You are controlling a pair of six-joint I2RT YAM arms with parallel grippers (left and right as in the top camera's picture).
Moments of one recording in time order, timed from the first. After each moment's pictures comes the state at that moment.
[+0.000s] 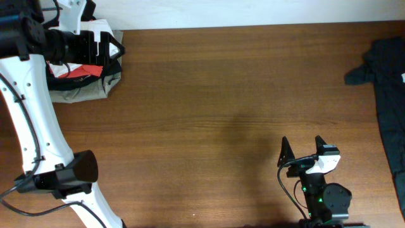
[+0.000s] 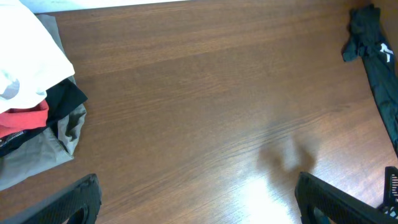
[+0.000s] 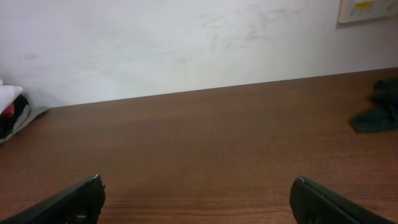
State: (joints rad) left arm 0.18 2.07 2.67 -1.69 0.57 0.28; right arm -0.03 0.01 0.01 -0.07 -0.08 0.15
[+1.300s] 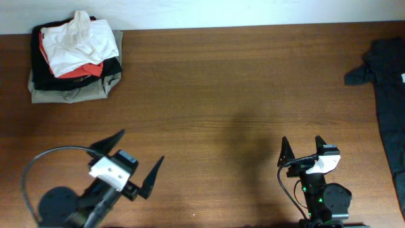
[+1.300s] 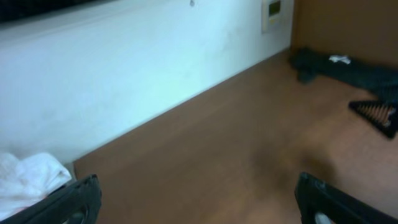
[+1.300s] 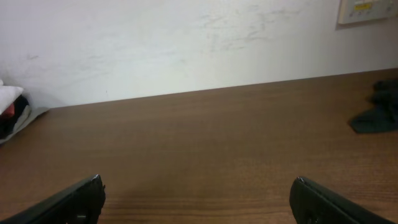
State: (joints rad) left arm -0.07 0.41 0.77 -0.56 0.50 0.25; right arm -0.03 0.01 0.01 -0.07 -0.08 0.15
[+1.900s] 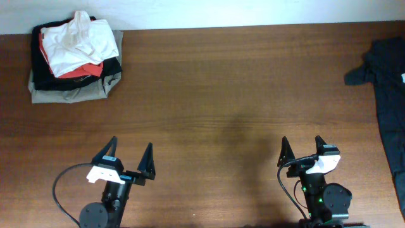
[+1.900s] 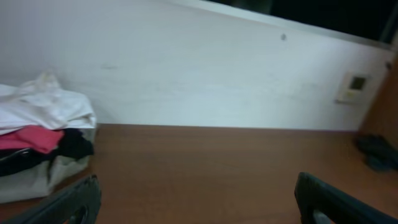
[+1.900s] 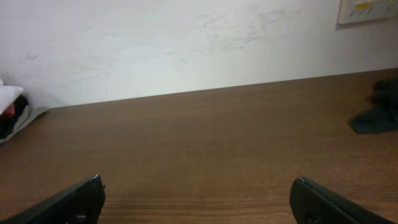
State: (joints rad) left arm -0.07 0.03 0.06 0.07 0.17 -0.20; right arm -0.03 0.01 0.01 -0.07 -0.08 0.15
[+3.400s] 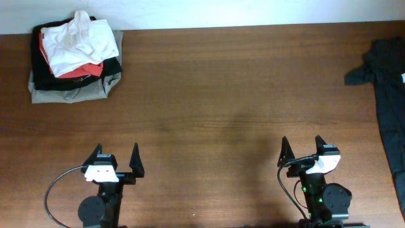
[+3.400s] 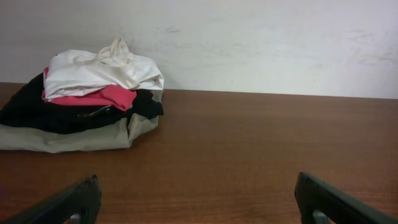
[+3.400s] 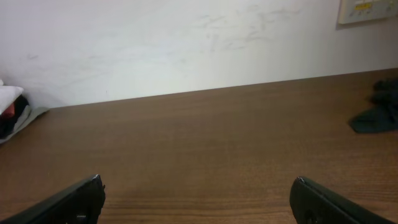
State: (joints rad) left arm 0.12 0.01 0.02 -0.06 0.16 -0.07; right arm -0.03 0.01 0.01 -0.07 -0.08 0.15
